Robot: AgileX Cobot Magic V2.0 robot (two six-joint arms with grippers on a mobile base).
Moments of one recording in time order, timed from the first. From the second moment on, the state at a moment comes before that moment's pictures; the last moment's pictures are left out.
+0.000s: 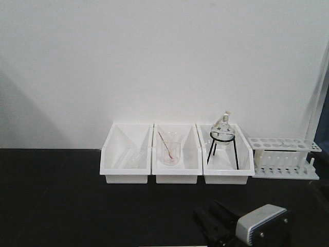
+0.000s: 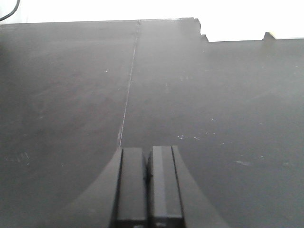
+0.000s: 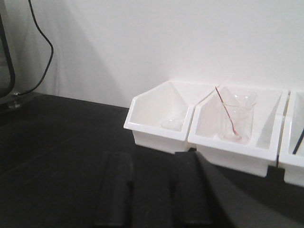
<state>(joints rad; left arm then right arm) 0.01 -0.01 0.03 0.03 0.36 -0.01 0.58 1.46 -0.43 0.06 -0.94 0.04</state>
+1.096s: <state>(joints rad) 0.01 -0.01 0.03 0.03 0.36 -0.01 0.58 0.48 -0.57 0.03 0.43 0.09</state>
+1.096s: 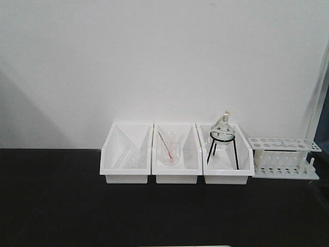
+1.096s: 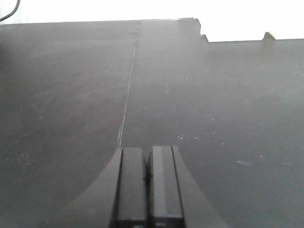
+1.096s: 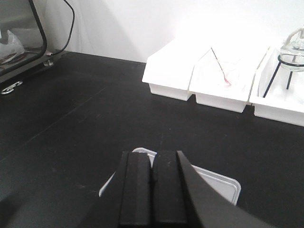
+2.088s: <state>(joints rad) 0.01 -0.01 0.03 0.03 0.36 -0.01 -0.02 -0.01 0.03 -0.06 0.26 0.09</state>
